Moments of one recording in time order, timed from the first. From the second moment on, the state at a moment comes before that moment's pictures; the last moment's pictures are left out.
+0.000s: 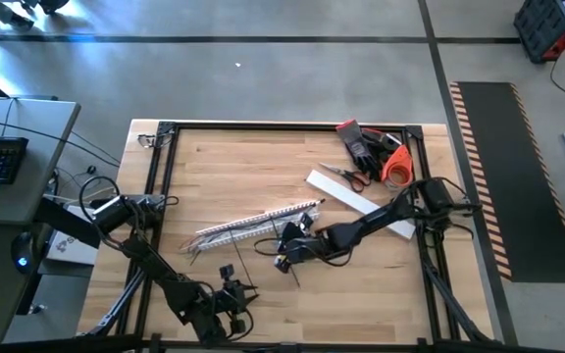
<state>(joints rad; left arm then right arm) -0.88 1.95 1.07 -0.16 -0.92 -0.83 0.31 2.02 1.19 0.02 0.49 0.60</state>
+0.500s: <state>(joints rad) -0.88 1.95 1.07 -0.16 -0.93 -0.83 0.33 2.03 1.20 0.02 0.53 0.52</state>
